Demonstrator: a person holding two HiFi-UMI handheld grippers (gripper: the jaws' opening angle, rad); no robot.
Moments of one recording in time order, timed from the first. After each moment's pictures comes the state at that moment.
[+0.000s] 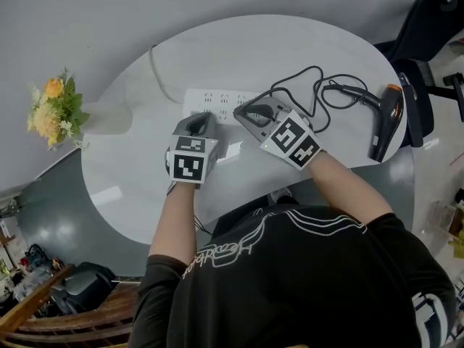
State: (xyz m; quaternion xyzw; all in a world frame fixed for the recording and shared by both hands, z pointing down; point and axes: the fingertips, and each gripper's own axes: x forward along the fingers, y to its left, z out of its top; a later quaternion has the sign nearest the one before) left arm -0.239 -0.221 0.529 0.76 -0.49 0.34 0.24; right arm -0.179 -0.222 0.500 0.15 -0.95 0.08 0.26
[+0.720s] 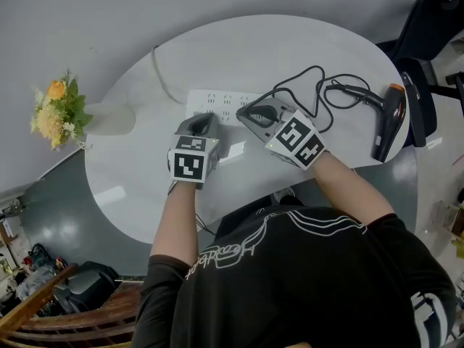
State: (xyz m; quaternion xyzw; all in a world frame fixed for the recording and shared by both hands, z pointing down) left arm -0.240 -0.221 0.530 0.76 -0.49 0.34 0.26; right arm -0.177 -0.223 0.500 0.14 -0.95 0.09 0.25
